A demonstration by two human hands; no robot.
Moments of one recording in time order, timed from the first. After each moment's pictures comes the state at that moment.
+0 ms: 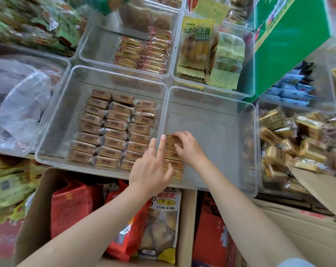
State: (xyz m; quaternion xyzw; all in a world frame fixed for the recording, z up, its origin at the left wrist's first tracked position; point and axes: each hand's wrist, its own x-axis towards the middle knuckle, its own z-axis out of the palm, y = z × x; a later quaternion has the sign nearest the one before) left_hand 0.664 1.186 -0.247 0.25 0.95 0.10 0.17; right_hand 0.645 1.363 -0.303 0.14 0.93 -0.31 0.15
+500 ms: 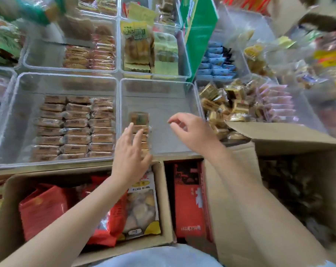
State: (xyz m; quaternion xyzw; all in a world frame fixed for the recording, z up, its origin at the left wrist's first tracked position) left_hand 0.716 1.192 -0.230 0.32 0.90 0.27 0.13; right_hand 0.778 1.386 -0.128 0.17 0.94 -0.30 -0.02
